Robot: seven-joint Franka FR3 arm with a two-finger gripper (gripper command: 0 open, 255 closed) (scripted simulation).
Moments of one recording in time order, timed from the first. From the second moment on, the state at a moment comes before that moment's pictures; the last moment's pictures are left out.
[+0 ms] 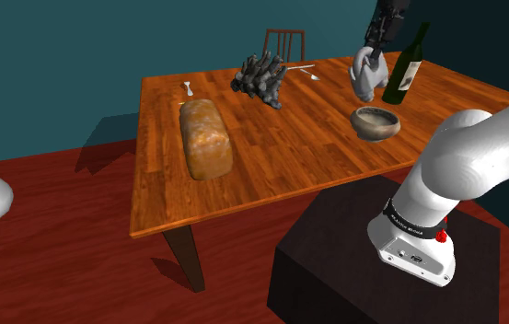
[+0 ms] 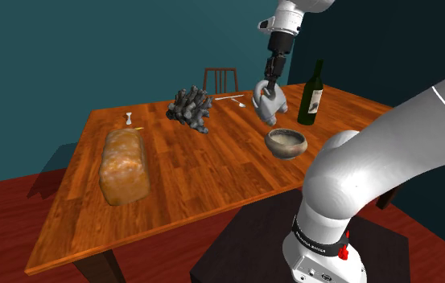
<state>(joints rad) -0.04 -0.62 -0.60 -2.20 -0.05 1.55 -1.14</state>
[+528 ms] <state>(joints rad) -0.09 -0.63 -0.74 -2.11 -0.15 1.45 -1.32</state>
